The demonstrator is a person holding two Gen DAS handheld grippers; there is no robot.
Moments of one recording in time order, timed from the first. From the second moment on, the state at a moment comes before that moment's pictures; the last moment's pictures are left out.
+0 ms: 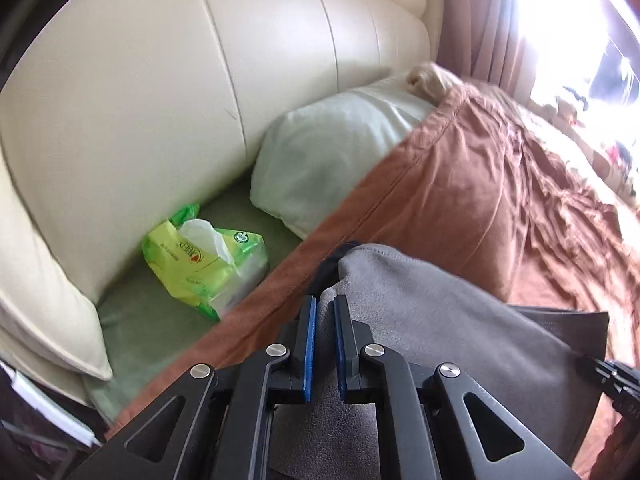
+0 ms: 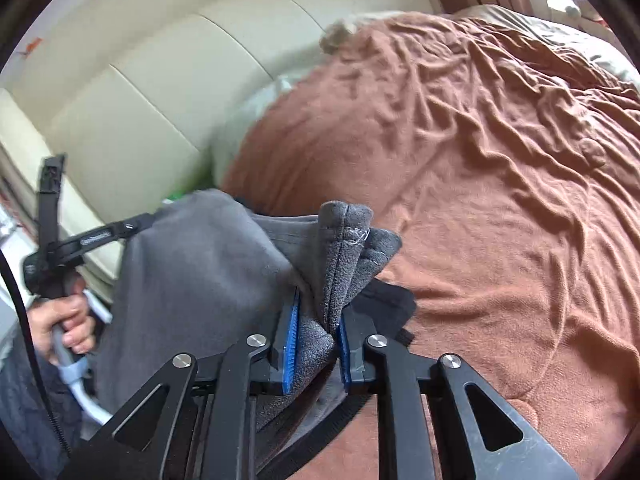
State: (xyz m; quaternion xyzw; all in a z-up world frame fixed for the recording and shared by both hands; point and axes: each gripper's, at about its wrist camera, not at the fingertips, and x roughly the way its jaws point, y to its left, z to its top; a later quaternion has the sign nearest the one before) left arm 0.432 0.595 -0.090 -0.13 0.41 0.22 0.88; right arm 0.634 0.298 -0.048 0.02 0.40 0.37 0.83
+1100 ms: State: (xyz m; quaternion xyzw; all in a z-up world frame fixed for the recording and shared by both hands) left arm 0.291 0.592 -0.136 -0.15 0.57 0.24 0.78; right arm 0.547 0.272 -0.064 0.06 0.49 0.44 0.75
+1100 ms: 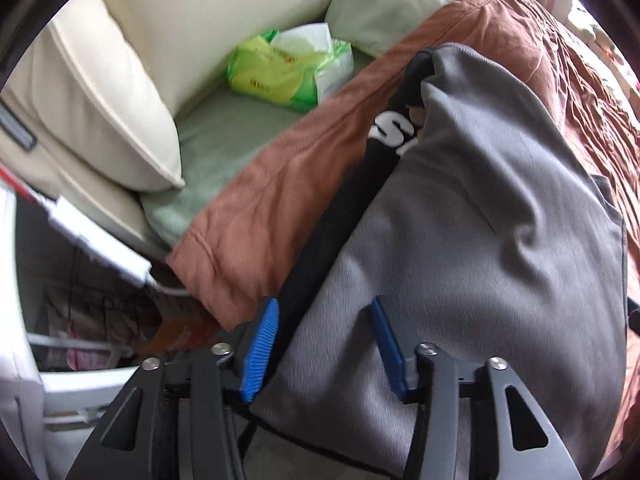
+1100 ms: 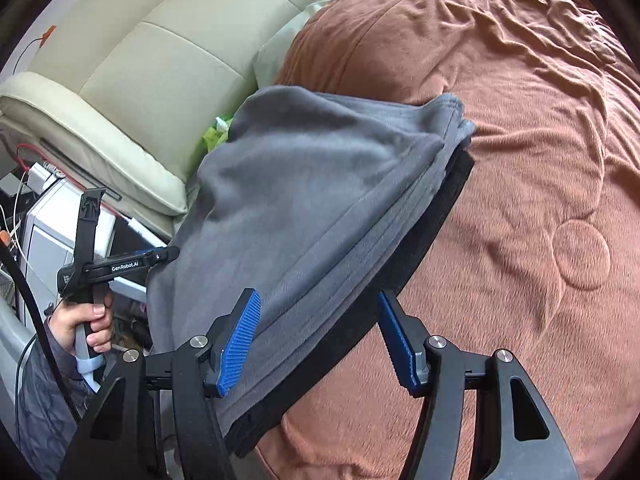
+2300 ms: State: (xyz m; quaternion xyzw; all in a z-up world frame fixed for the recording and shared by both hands) left arm 0.271 0.518 -0.081 -0.11 0.52 0.28 0.80; right arm 0.521 0.229 -0.028 0.04 0.46 0.39 0.79
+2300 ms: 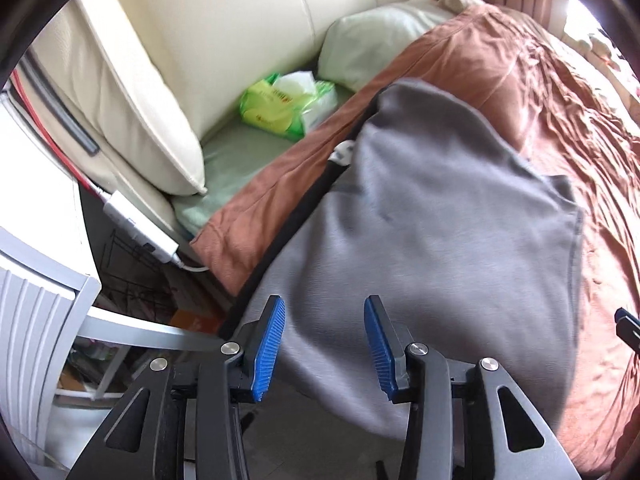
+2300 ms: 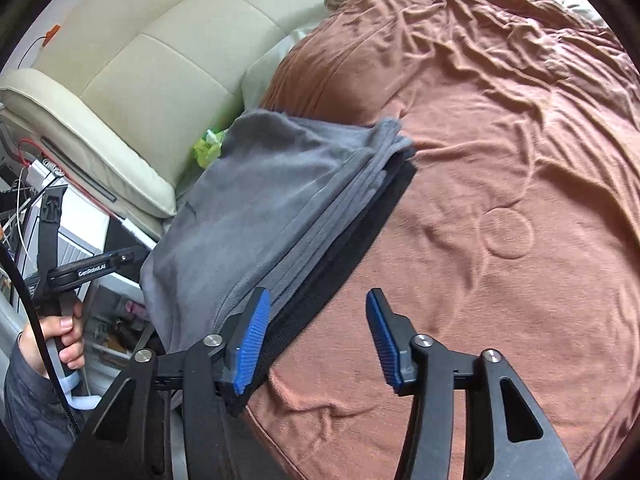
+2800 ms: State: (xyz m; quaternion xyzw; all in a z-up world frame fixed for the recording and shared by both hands) left arm 0.273 0.440 -0.042 -0.10 0.46 0.23 0.85; right arm 0.474 0.155 0.036 0.02 0.39 0.30 0.87
